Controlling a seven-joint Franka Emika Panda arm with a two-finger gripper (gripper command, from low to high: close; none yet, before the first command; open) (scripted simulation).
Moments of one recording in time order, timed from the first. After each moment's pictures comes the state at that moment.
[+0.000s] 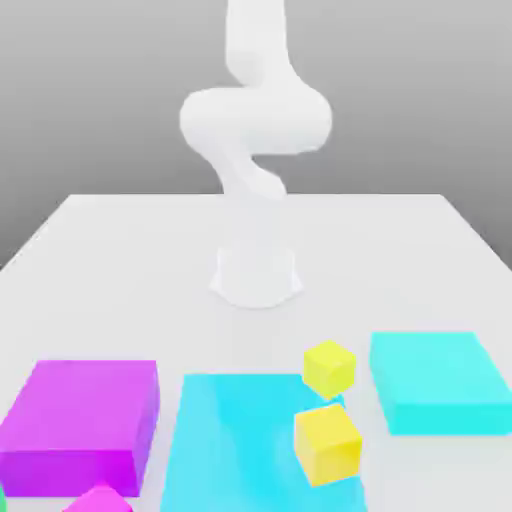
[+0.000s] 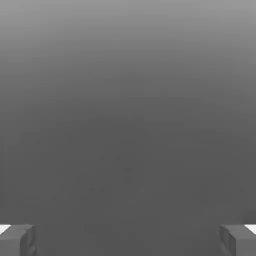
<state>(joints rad) -0.03 -0.71 -0.01 -2.28 0.01 2.32 0.84</state>
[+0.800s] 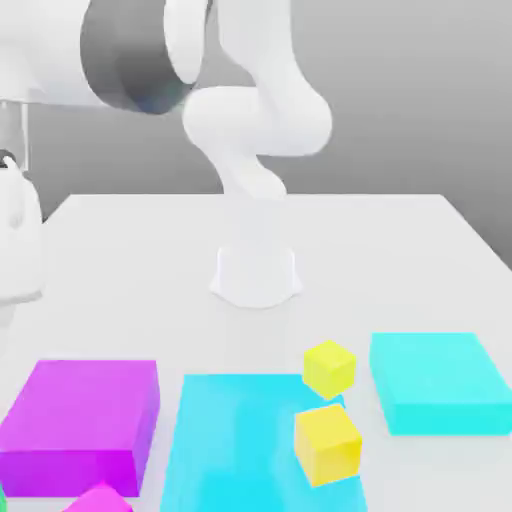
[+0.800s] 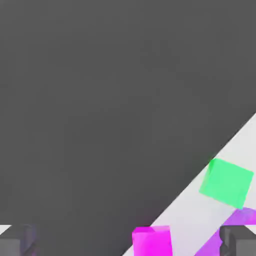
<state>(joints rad) -0.27 0.17 -0.13 -2.09 0.08 2.46 1.23</state>
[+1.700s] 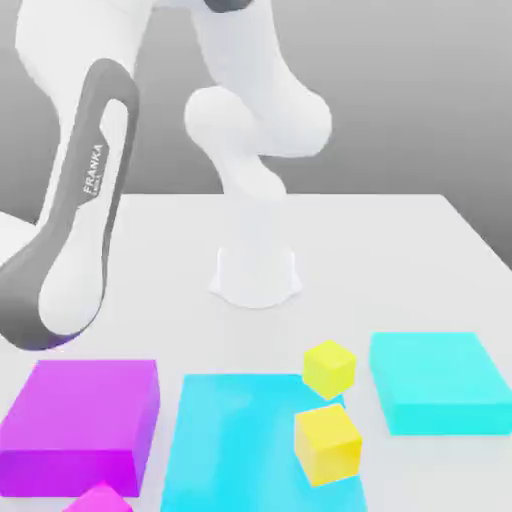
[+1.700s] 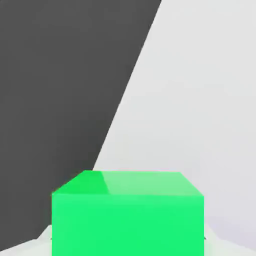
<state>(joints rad) -0.33 0.47 -0.16 -2.06 0.12 2.52 1.25</state>
